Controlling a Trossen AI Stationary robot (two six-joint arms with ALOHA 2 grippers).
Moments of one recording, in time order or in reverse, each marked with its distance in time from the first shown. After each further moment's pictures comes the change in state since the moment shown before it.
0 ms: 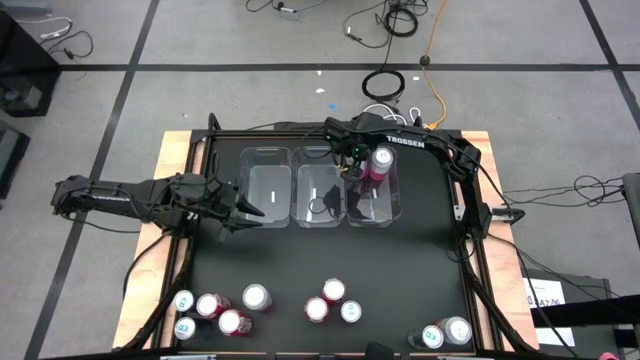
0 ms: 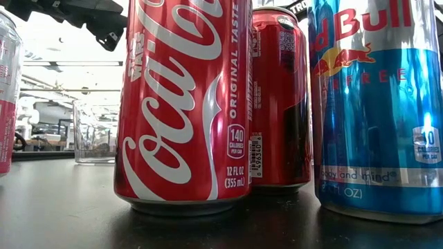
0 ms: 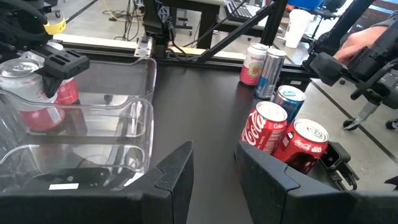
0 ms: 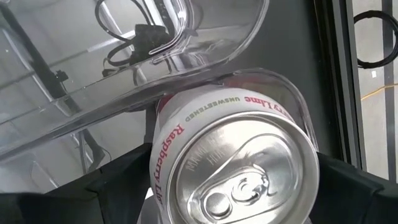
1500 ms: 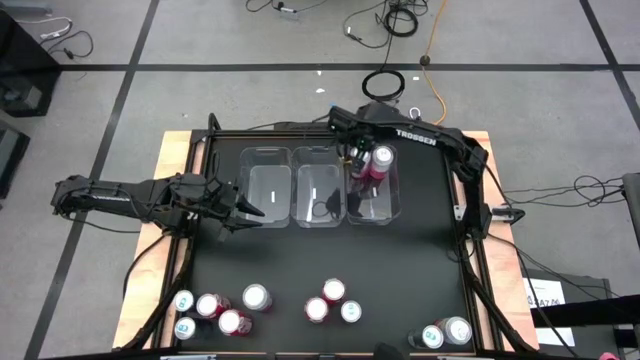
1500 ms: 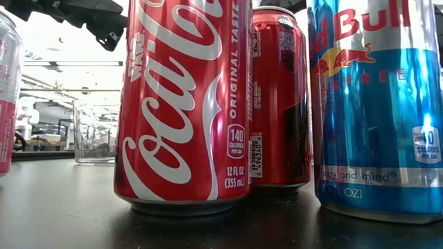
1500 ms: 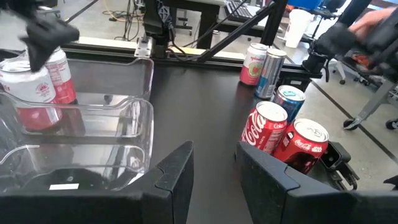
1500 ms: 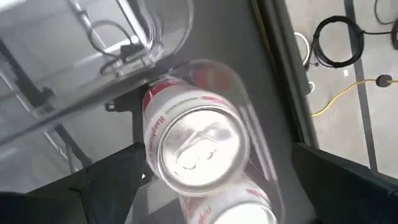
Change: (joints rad) left arm 0.000 0.000 0.000 0.000 0.000 0.001; right arm 0.000 -0.066 0.103 -0.103 0.062 0.054
